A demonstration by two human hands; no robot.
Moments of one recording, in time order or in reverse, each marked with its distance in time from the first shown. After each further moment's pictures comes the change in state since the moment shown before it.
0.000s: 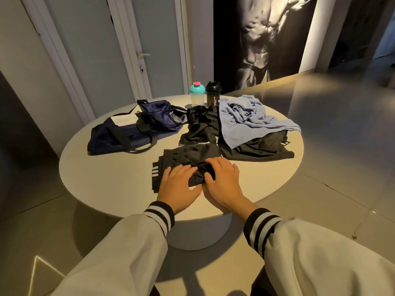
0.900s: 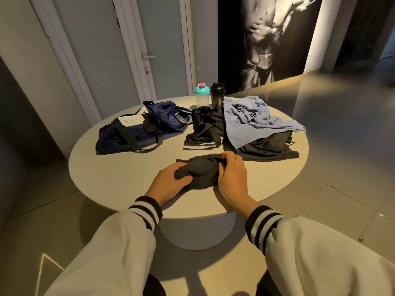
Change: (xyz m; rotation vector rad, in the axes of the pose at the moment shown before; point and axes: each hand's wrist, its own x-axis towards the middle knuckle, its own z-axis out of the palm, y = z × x) left_hand -0.016 -0.019 -0.048 -0.728 -0.075 -0.195; right_hand 0.001 -0.010 -0.004 0.144 0.239 0.141
